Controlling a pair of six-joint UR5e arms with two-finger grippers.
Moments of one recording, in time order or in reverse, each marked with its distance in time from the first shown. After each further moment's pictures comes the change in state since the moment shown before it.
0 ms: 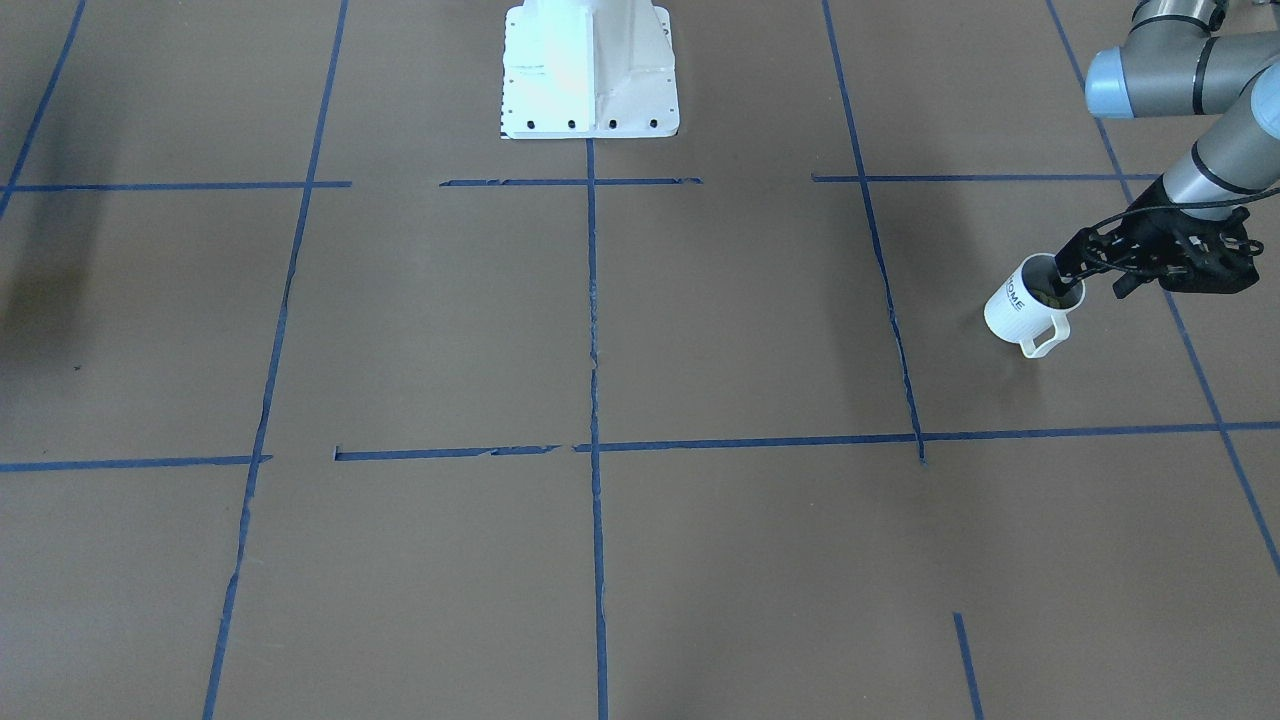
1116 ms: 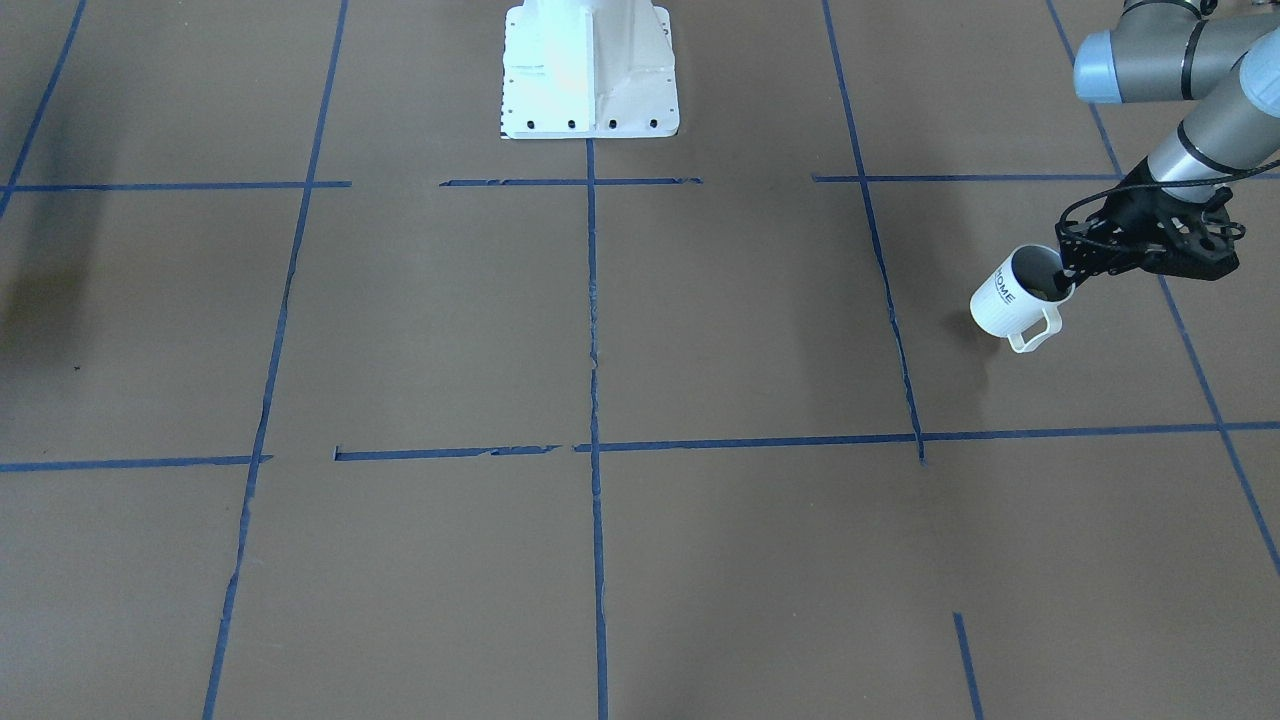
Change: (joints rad) left arm 0.005 -0.007 -0.089 0.023 -0.011 0.021; right arm 0.000 0.014 0.003 0.002 -0.002 -0.002
